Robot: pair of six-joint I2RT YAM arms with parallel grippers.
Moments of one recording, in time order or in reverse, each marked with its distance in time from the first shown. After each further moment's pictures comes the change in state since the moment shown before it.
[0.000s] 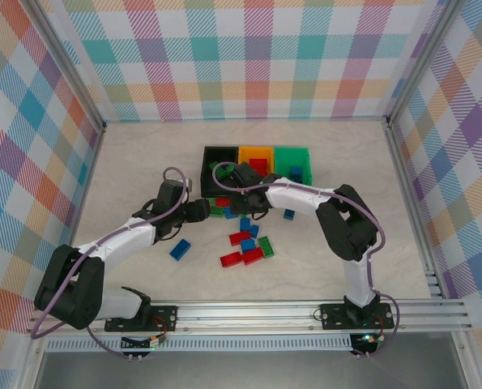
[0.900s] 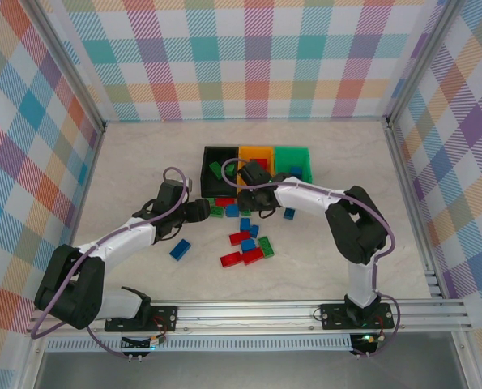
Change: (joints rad) left arm 0.000 0.002 0.000 0.000 0.001 -0.003; right arm -0.032 -0.066 -0.047 0.002 0.029 0.007
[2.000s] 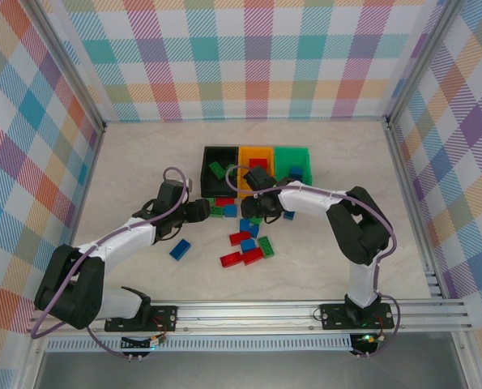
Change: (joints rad) left arm 0.000 0.000 0.000 0.000 0.003 0.000; right arm -0.014 -0.027 -0.097 0.021 -0.071 -0.049
